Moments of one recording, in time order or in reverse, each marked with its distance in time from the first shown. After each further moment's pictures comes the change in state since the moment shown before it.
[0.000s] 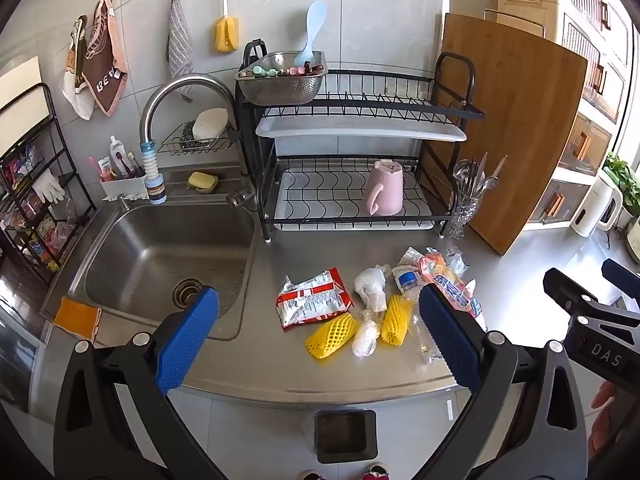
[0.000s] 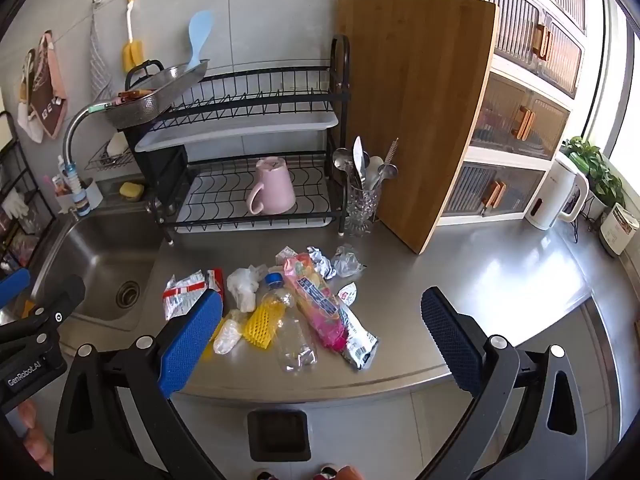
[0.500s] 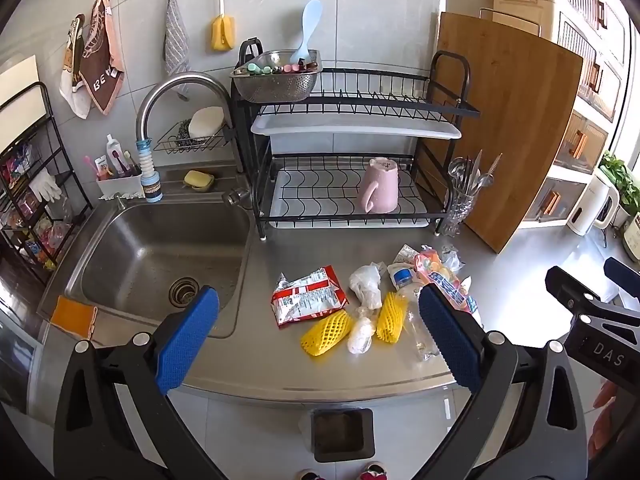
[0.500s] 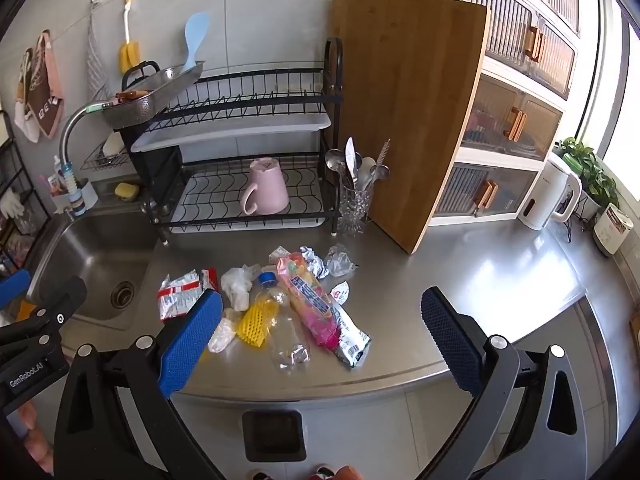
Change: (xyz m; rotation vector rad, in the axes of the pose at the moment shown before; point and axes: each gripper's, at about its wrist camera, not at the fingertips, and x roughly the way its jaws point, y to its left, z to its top) left arm -0.002 -0.006 -0.003 0.012 -0.008 -0.010; right arm -0.008 -0.005 -0.004 0.001 -0.014 -0.023
